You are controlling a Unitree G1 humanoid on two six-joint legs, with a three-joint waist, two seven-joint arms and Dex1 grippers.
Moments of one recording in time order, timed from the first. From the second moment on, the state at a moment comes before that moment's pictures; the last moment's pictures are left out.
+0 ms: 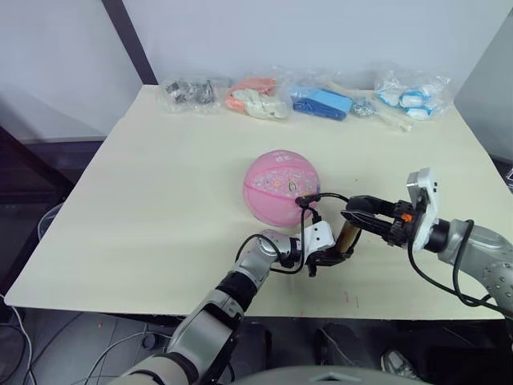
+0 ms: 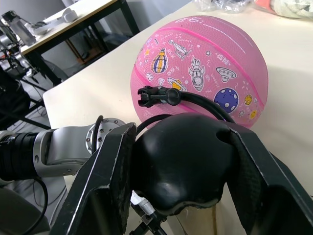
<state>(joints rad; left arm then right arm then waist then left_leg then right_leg) -0.53 0.05 -0.44 0.69 0.11 -0.09 -0.95 -0.14 -0.74 -0.09 -0.44 0.95 0.73 0.63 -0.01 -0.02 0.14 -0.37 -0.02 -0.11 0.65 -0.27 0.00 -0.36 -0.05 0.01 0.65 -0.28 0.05</state>
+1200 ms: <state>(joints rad) -0.54 0.05 -0.44 0.68 0.08 -0.09 -0.95 -0.48 -0.95 -0.14 -0.33 1.17 0.90 0.64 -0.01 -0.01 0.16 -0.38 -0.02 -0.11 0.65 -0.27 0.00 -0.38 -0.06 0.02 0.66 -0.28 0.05</state>
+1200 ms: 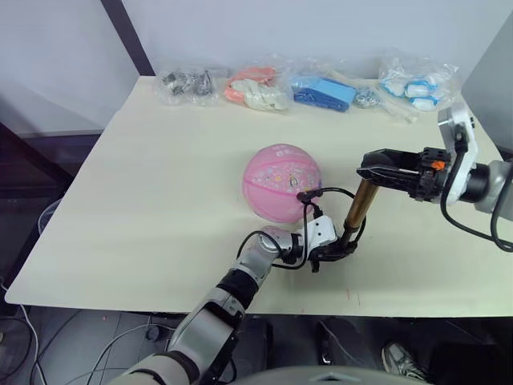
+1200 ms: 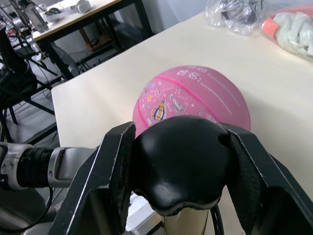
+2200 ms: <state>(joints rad) -0.54 0.05 -0.44 0.66 0.08 -0.09 -0.96 -0.53 -1.05 -0.33 -0.31 1.39 1.00 0.58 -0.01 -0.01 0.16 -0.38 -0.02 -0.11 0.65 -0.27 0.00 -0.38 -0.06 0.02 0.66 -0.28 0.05</state>
